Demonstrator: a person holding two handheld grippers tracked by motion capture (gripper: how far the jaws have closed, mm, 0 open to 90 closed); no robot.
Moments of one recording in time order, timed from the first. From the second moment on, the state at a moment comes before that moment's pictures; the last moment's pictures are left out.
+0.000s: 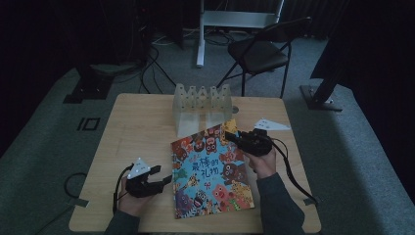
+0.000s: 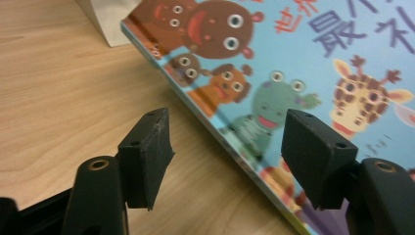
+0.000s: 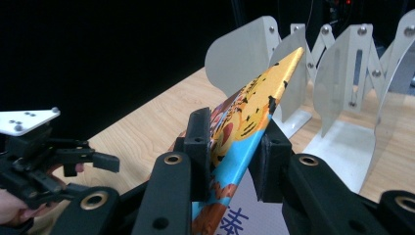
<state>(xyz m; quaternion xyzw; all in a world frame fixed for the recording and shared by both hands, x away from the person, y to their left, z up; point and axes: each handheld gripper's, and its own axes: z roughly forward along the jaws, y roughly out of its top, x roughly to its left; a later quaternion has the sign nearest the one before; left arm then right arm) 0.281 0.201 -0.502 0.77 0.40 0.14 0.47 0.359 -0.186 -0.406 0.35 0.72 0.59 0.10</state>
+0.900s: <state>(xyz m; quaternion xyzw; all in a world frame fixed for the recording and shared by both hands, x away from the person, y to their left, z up) 0.328 0.202 -0.519 0.76 0.43 0.11 0.47 0.345 -0.187 -0.382 0.32 0.72 0.61 0.10</state>
